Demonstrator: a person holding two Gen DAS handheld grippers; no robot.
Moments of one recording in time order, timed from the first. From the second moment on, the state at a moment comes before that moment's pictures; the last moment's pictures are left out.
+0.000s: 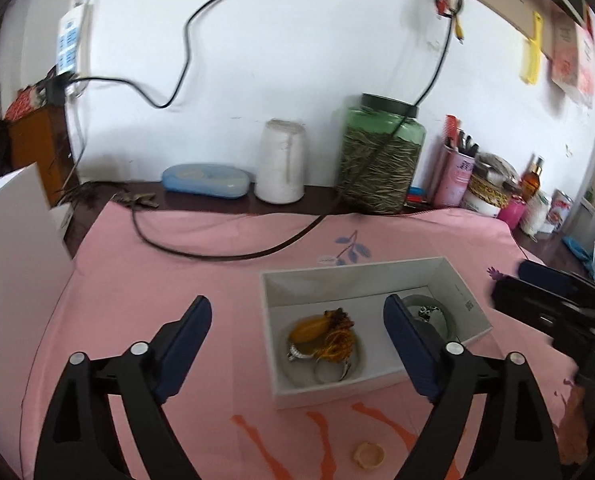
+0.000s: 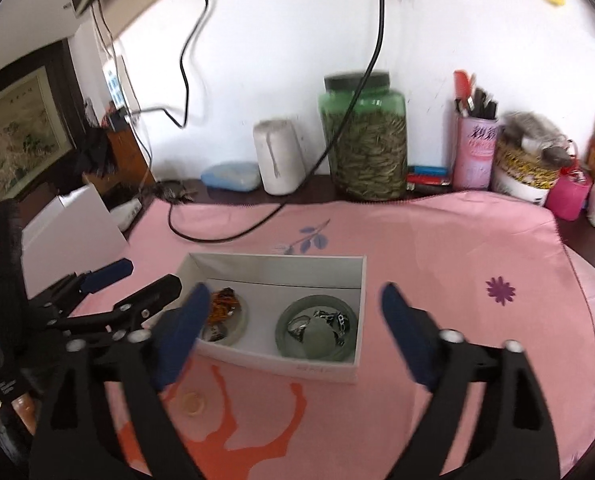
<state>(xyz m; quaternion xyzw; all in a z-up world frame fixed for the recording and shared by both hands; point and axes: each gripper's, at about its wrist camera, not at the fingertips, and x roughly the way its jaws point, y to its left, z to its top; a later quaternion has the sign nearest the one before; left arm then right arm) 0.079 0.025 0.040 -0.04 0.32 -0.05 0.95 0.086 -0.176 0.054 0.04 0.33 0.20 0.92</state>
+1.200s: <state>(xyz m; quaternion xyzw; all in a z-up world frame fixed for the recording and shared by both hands) 0.051 0.012 -0.027 0.04 0.45 -0.07 0.89 0.035 -0.178 -0.029 -0.10 0.45 0.20 0.87</state>
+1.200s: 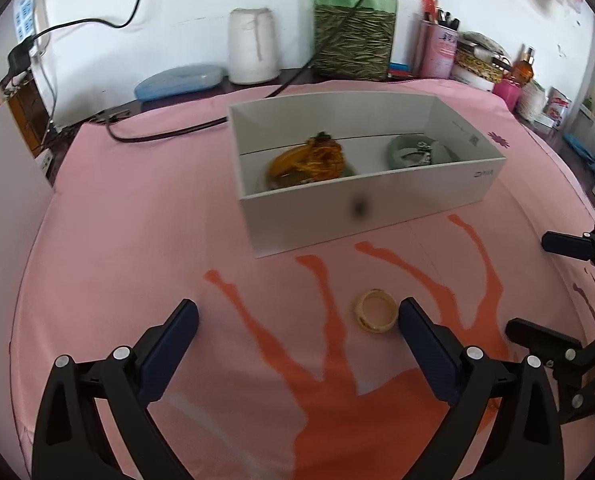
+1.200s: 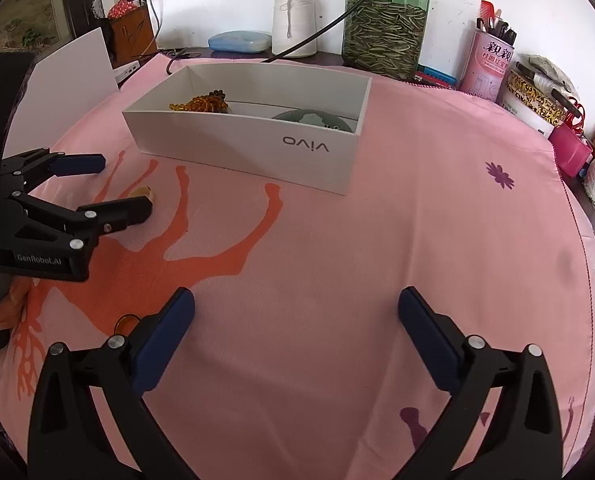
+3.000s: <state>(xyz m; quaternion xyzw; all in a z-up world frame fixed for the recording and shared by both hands) 0.040 0.044 -0.026 0.02 0.45 -0.04 0.89 0.009 -0.163 -0.021 -0.13 0.41 0.26 0.86</state>
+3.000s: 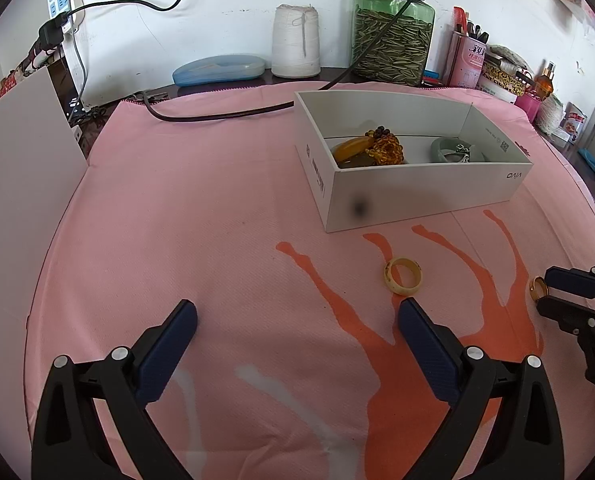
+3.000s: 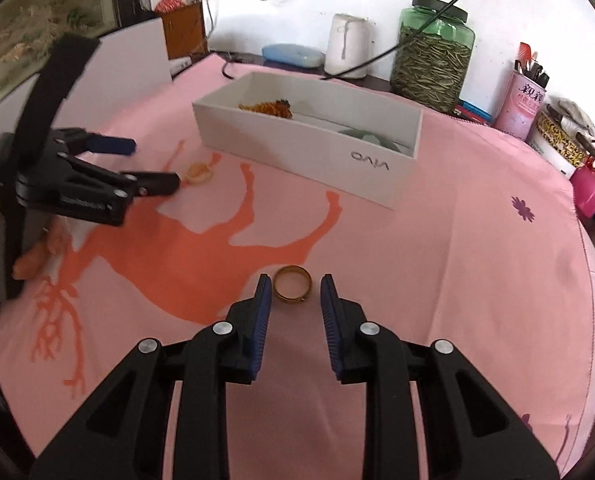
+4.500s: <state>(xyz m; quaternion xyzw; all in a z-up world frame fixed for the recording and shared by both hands) 0.050 0.013 -0.017 0.01 0.43 -0.12 0.90 0.029 -0.188 -0.017 -0.06 0.43 0.23 0.87</state>
